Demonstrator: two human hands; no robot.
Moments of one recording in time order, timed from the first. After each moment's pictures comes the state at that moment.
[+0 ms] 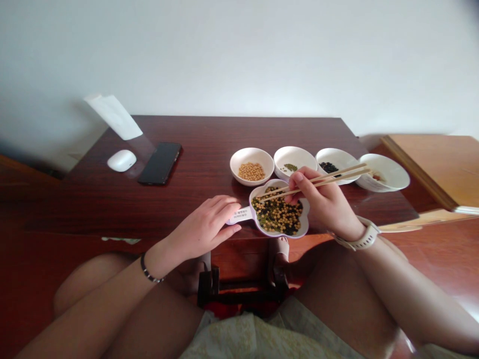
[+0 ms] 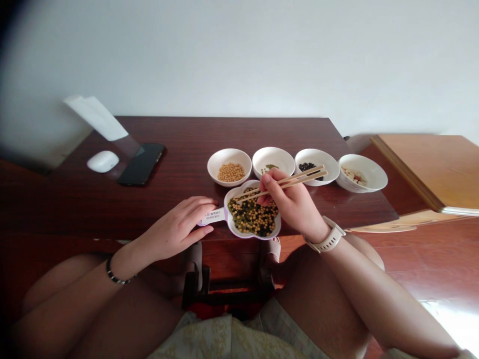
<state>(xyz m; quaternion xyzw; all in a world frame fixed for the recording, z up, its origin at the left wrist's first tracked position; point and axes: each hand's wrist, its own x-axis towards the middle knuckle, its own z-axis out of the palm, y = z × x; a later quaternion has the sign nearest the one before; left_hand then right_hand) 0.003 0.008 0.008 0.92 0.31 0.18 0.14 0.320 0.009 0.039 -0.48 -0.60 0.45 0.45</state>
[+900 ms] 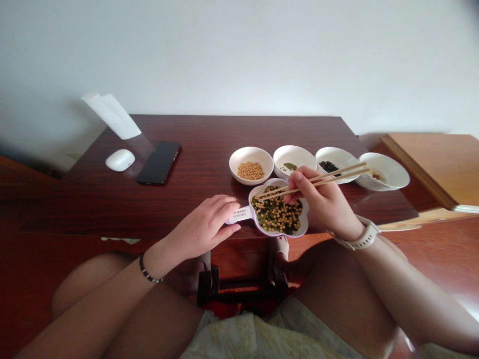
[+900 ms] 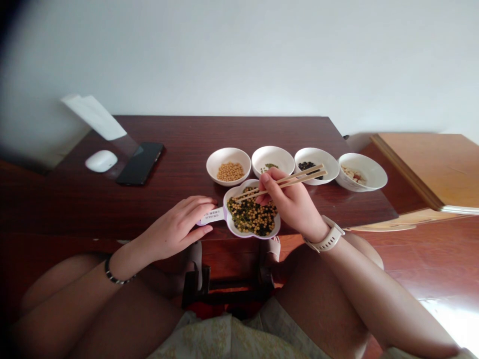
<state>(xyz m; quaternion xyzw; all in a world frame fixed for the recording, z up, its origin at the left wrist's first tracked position) 0.004 0.008 0.008 0.93 0.31 0.17 0.13 0.324 0.011 0.034 -0.48 -0.62 0.43 0.45</state>
